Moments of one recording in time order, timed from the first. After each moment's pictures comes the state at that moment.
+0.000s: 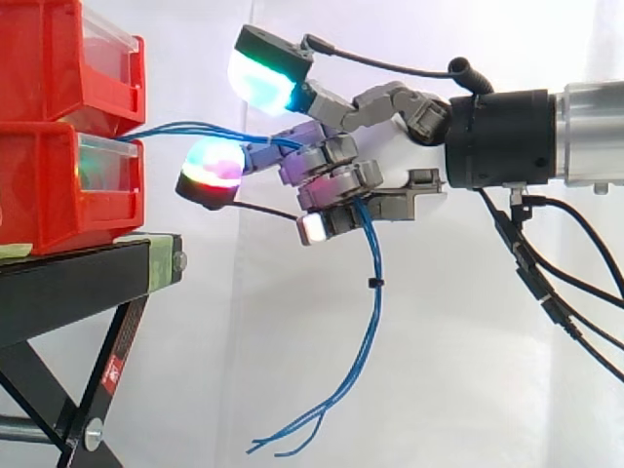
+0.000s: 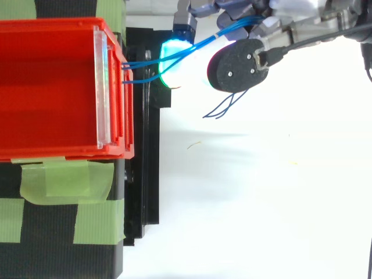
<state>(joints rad) 0.02 -1.99 -1.60 -2.71 -1.38 -0.09</state>
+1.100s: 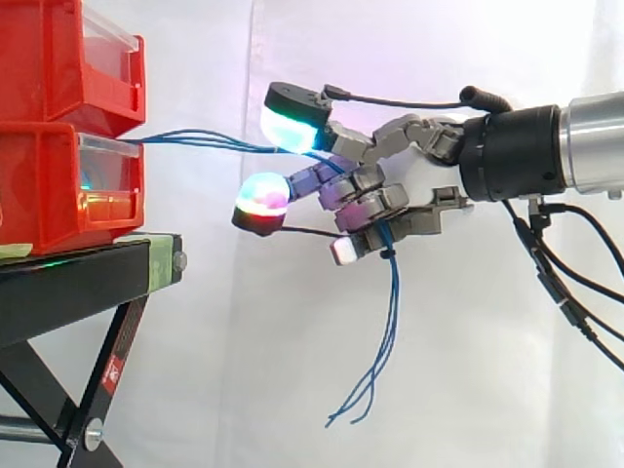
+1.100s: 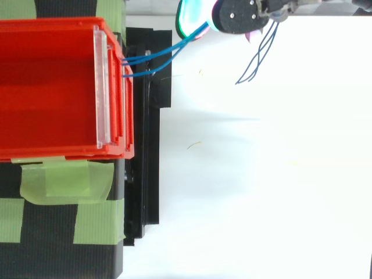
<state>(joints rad) 0.00 -1.99 -1.60 -2.78 -1.20 -0.13</state>
